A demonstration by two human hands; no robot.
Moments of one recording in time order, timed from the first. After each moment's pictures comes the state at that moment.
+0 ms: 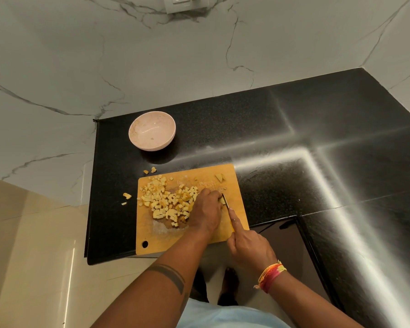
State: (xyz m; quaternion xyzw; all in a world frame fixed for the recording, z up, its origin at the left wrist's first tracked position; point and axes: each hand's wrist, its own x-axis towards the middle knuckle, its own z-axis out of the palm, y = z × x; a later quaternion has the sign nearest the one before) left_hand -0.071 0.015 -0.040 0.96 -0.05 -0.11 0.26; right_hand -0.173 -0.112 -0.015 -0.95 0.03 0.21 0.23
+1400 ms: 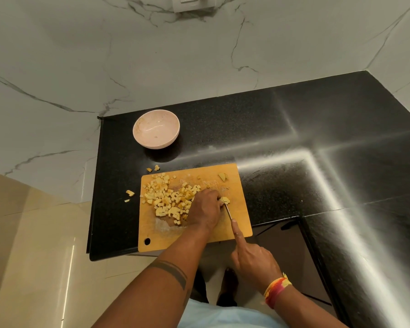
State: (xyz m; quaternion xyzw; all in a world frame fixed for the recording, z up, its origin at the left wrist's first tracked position) left_hand -0.069 0.023 -0.036 0.96 -0.04 -0.10 0.25; right_hand -0.201 -0.110 -0.021 -0.95 0.01 0.25 0.21
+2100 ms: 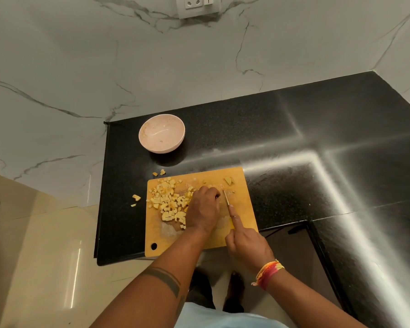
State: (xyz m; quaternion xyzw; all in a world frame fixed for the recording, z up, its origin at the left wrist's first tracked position) left_hand -0.062 0.044 -0.029 0.97 -0.05 -0.03 0.23; right_hand -0.156 -0.086 -0.018 -0.94 0.05 0.20 0.26
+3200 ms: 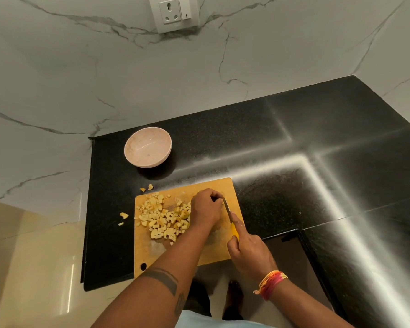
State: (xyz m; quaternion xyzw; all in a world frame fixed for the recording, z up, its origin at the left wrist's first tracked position) left_hand -0.020 0.003 -0.024 0.90 0.05 -0.11 0.41; right_hand -0.147 -0.114 -0.016 -0.92 0.09 0.16 0.35
